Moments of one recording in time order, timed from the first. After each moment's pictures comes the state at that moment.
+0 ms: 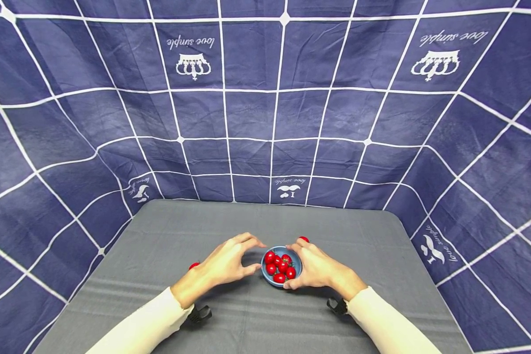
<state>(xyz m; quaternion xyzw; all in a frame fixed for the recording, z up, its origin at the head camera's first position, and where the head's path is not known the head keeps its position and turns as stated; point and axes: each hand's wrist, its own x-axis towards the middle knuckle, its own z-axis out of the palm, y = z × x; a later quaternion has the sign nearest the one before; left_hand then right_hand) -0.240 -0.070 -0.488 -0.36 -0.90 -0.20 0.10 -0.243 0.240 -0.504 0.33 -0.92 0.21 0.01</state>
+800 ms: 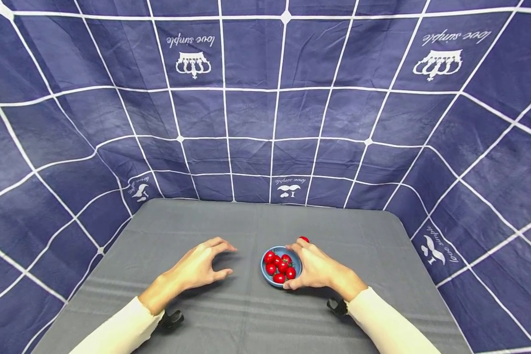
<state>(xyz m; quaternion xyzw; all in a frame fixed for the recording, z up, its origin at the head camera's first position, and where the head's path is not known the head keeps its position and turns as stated) -0.235 -0.144 -0.507 -0.32 -0.92 -0.19 0.10 -0.243 0.241 -0.505 0.33 -0.92 0.22 0.01</state>
